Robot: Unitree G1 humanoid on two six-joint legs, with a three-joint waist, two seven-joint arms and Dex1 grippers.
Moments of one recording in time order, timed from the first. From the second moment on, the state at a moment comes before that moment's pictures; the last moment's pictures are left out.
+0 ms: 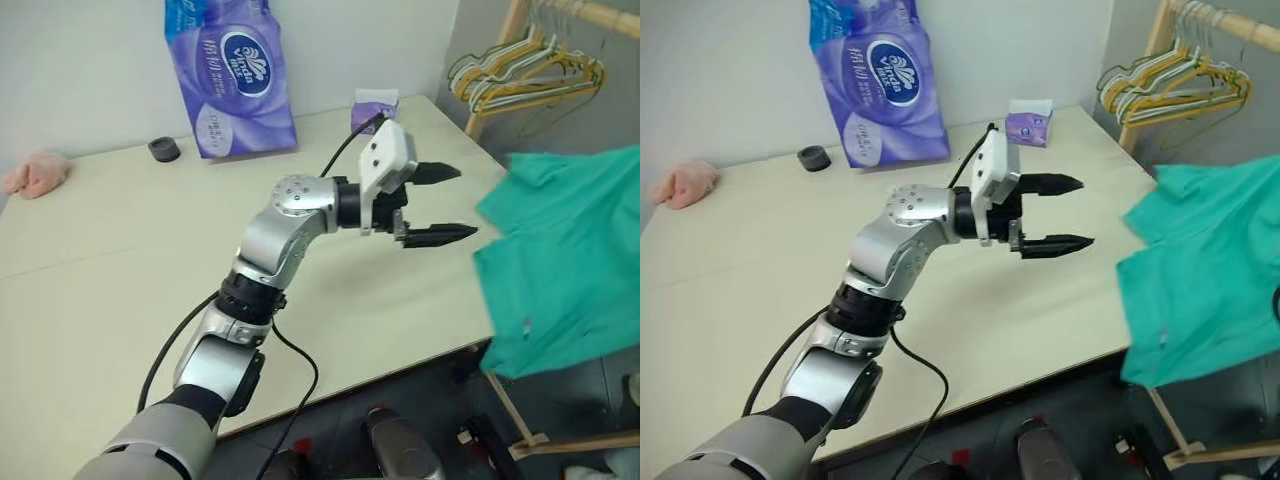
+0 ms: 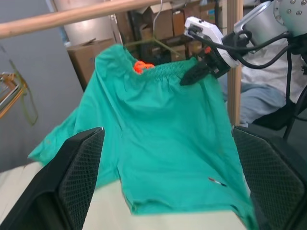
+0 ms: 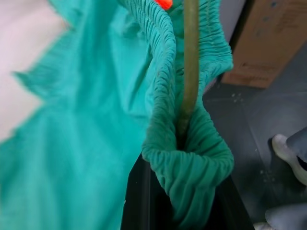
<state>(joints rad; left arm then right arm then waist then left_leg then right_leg) -0.96 0.14 -0.24 0.12 -0.35 0.38 -1.00 -0.45 -0.91 -0.89 -0.29 0.28 1.61 0.33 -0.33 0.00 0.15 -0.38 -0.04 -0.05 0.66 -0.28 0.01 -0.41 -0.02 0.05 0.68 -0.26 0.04</state>
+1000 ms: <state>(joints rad) -1.07 0.04 -0.23 0.17 -0.43 0.44 -1.06 -0.89 -1.12 -0.68 0.44 0.25 1.52 0.27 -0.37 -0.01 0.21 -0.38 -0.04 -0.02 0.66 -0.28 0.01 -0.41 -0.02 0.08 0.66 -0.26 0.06</state>
